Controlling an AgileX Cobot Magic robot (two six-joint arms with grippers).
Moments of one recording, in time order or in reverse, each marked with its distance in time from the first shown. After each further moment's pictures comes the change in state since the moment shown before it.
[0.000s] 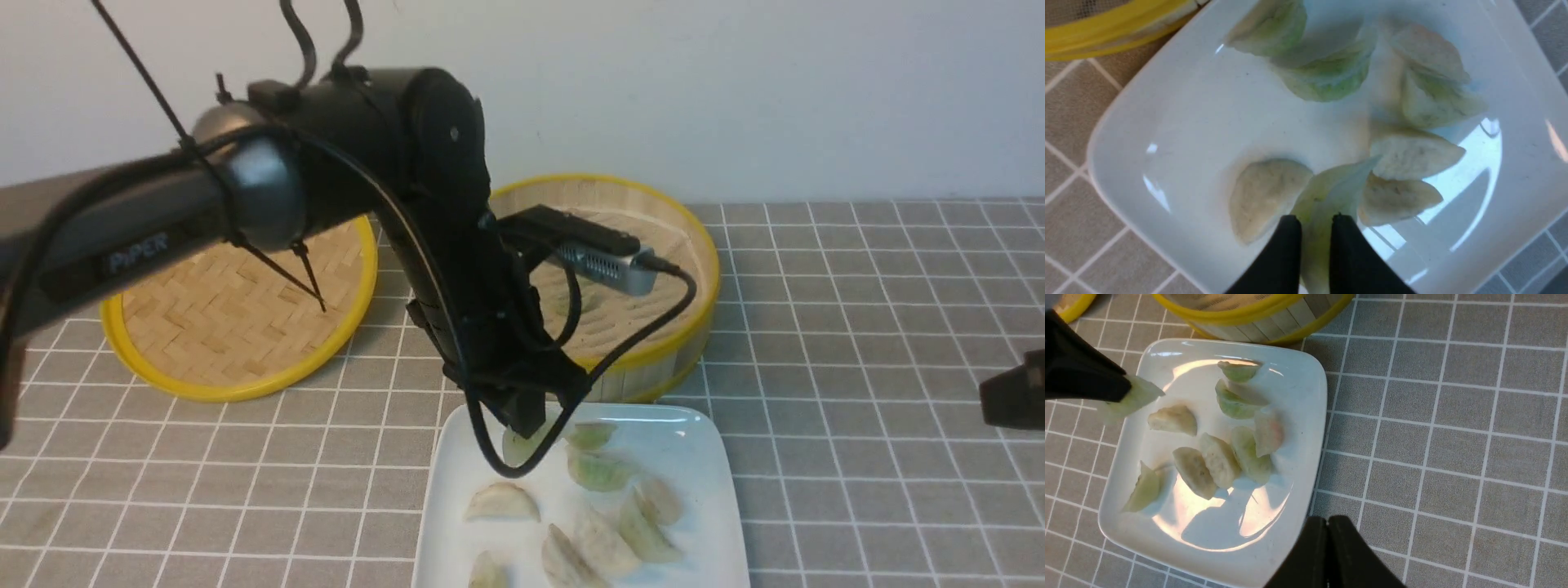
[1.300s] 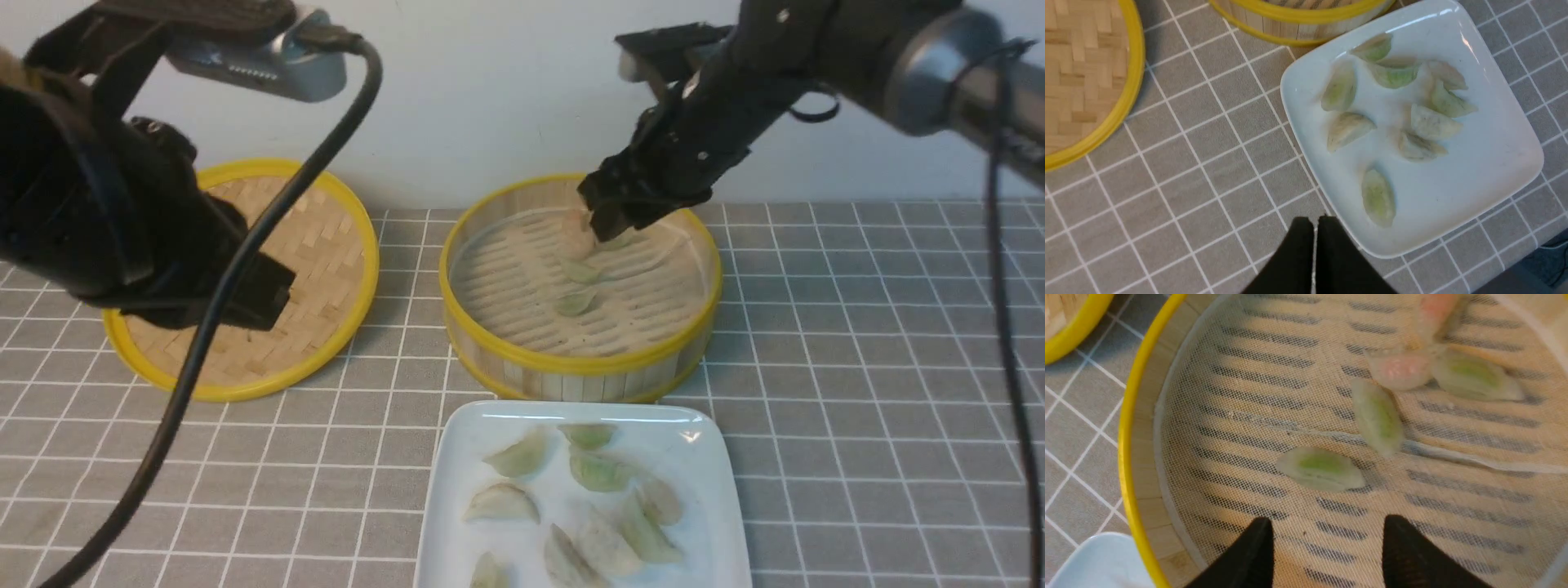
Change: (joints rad) right arm 0.377 1.219 -1.122 -0.148 -0.013 -0.074; left arm 0.224 -0.724 0.249 0.072 0.089 -0.099
